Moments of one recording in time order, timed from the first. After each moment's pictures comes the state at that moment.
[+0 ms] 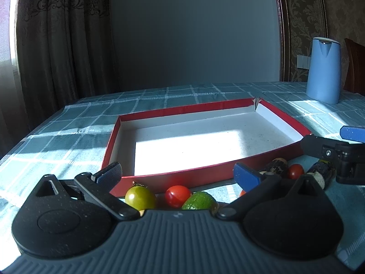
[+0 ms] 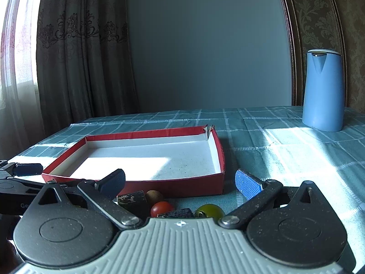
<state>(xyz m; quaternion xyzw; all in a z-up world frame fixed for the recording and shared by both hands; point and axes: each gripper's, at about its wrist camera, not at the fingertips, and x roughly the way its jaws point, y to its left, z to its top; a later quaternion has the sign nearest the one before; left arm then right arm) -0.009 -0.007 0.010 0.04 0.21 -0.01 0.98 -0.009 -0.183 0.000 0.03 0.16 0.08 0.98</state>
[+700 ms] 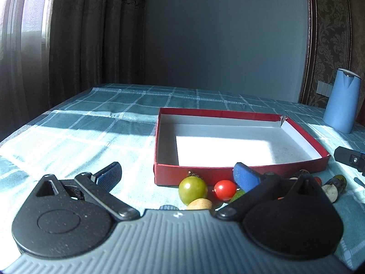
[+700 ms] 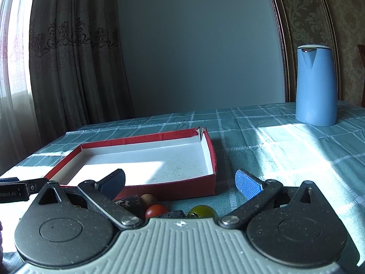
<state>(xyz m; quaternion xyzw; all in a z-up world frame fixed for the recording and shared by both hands) -0.028 0.059 0.009 -0.05 0.21 0.03 0.98 -0.012 -0.193 0.002 0.06 0.15 0.07 0.98</state>
